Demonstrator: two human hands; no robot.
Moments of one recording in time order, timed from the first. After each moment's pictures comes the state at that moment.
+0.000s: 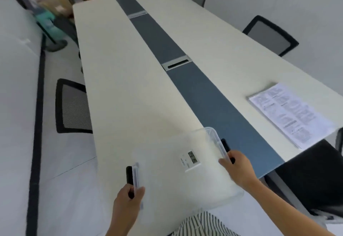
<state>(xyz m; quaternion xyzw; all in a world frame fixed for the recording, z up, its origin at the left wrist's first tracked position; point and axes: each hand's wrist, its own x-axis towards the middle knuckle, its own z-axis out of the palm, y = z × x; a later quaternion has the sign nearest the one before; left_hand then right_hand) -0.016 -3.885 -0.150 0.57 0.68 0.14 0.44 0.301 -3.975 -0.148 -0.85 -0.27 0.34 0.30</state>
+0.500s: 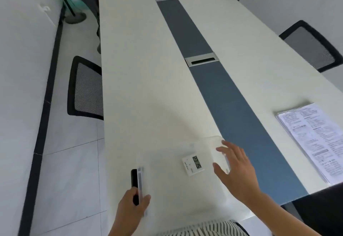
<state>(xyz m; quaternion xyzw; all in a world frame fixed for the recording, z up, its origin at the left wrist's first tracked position) -0.030 -3.861 -0.172 0.52 0.70 0.09 0.49 0.273 -3.905 -0.145 -0.78 -0.57 0.09 0.23</state>
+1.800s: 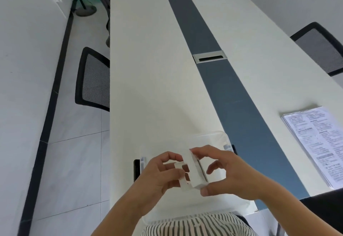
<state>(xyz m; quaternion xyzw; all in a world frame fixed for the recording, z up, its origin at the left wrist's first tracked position) 0.035 -3.844 -0.050 0.36 0.45 0.20 0.79 0.247 -3.890 -0.042 -0.56 -0.58 0.55 0.22</state>
